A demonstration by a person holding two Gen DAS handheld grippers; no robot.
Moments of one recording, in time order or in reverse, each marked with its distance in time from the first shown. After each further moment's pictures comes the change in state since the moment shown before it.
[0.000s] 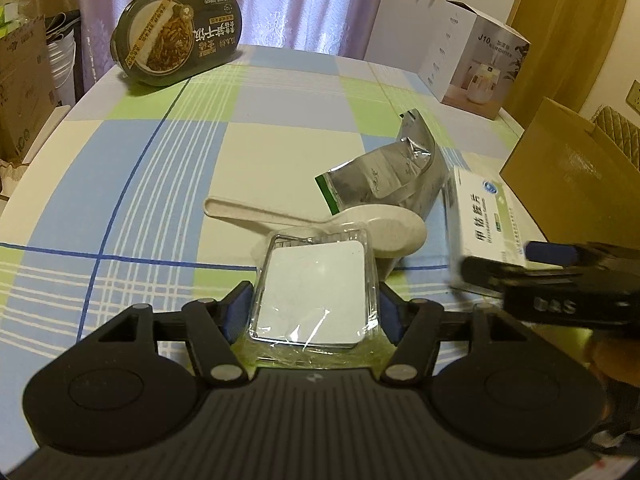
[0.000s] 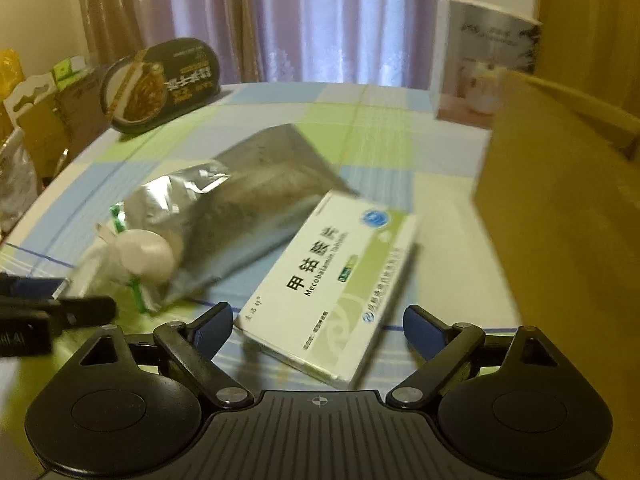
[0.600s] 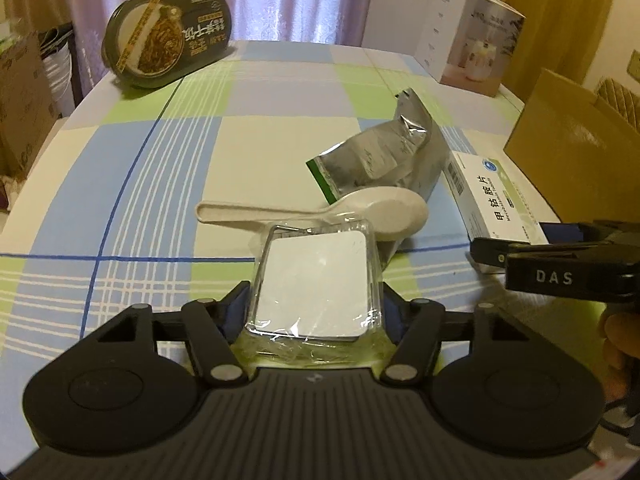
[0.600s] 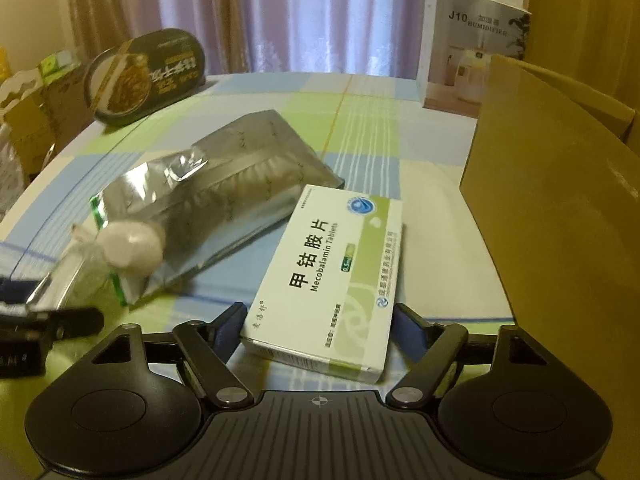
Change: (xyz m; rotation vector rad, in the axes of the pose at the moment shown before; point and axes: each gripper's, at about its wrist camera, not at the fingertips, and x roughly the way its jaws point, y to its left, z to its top) left arm 0.004 -0.010 -0.005 0.078 0.022 0.037; right arm 0.006 0.000 -0.002 0.000 0.030 -0.018
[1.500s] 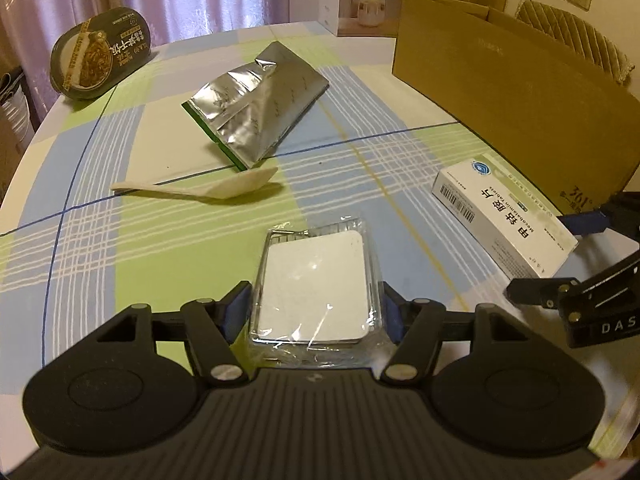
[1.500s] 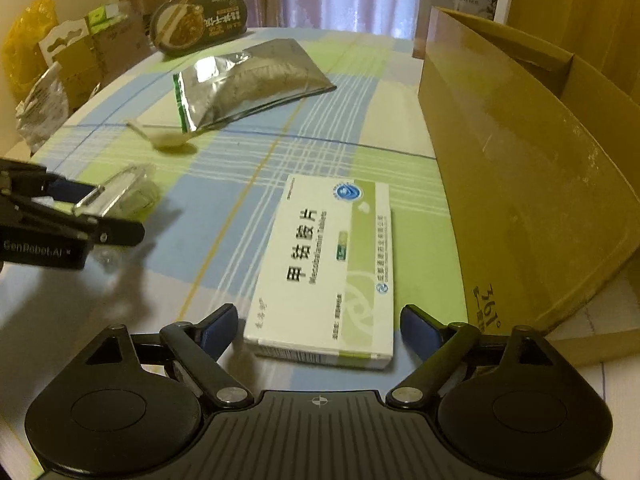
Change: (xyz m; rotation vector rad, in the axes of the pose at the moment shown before) left arm -0.058 -0.074 -0.068 0.198 0.048 -0.061; right arm -0.112 -0.031 -0.104 -0.080 0.086 0.060
